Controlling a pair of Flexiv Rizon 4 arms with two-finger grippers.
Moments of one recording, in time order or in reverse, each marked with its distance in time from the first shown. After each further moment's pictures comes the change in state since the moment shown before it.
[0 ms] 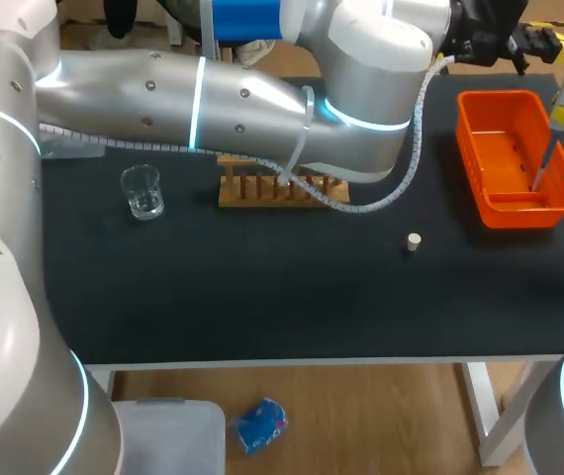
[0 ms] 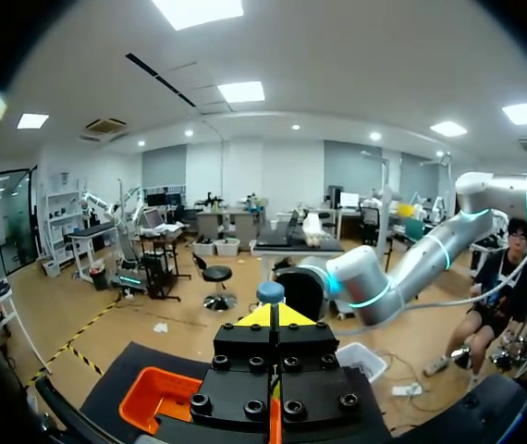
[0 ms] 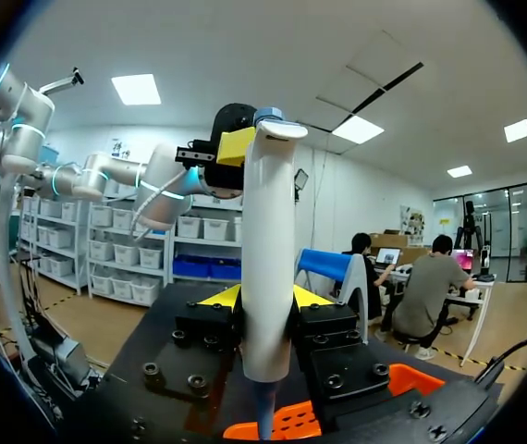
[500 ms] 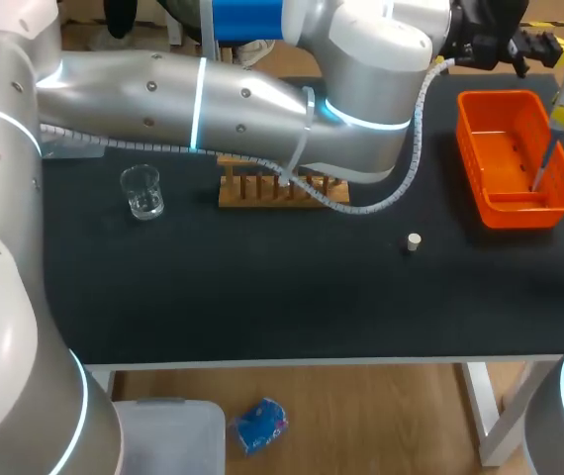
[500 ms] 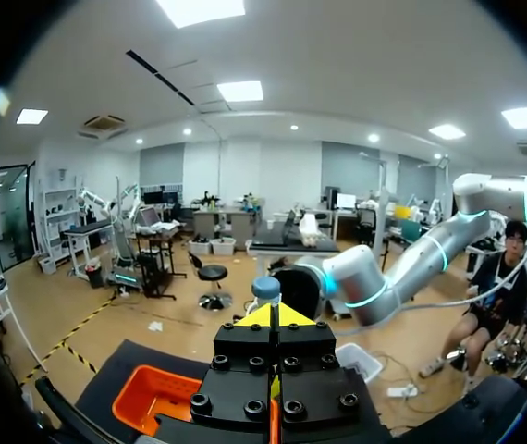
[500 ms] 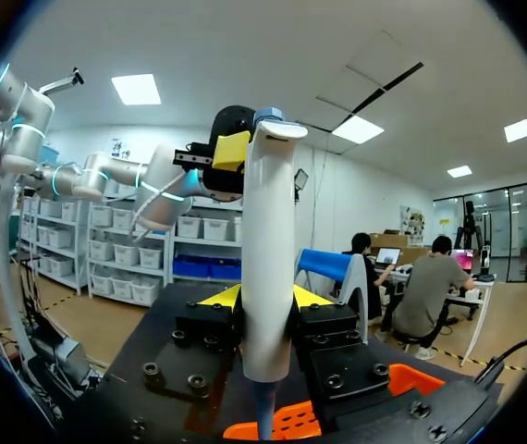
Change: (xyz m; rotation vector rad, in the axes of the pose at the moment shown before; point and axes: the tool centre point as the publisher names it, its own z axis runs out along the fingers) left arm 0.001 0.005 0.005 0.001 0.022 -0.017; right arm 0.000 0.000 0.000 0.000 0.000 0.000
